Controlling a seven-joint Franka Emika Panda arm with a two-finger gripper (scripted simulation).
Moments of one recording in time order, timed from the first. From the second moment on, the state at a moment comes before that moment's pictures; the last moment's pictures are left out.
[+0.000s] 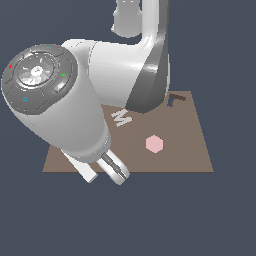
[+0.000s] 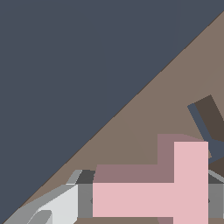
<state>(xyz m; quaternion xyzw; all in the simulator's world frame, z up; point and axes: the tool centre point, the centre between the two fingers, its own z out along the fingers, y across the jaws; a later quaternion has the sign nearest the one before) 0.106 -0.079 0.036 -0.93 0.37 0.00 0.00</state>
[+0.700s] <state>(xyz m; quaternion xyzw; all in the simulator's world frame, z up) 0.105 -0.115 0.038 -0.77 0.63 0.00 0.00</state>
